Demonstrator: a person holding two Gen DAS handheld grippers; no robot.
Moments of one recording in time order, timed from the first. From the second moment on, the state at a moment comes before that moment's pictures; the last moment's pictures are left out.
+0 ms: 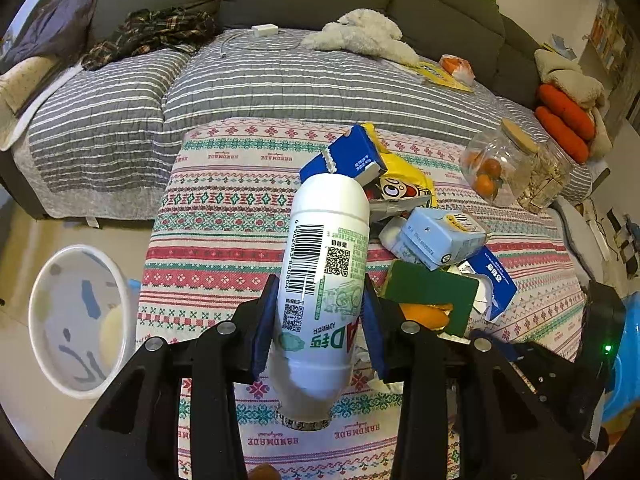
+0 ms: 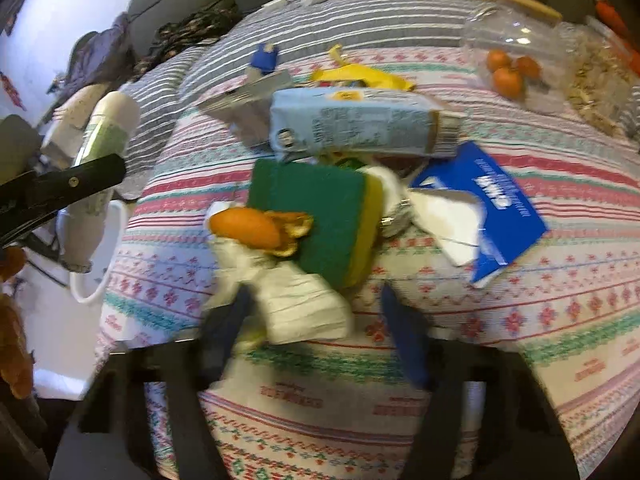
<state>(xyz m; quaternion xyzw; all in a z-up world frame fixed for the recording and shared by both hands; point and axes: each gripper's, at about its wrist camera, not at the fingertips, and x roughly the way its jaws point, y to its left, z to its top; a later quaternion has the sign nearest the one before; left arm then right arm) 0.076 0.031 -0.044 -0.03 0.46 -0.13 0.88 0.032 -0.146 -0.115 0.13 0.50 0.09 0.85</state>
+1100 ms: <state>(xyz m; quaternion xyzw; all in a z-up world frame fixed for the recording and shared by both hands) 0.062 0.178 -0.023 -0.09 0.44 0.00 0.90 0.005 -0.061 -0.025 0.12 0.36 0.18 0.91</state>
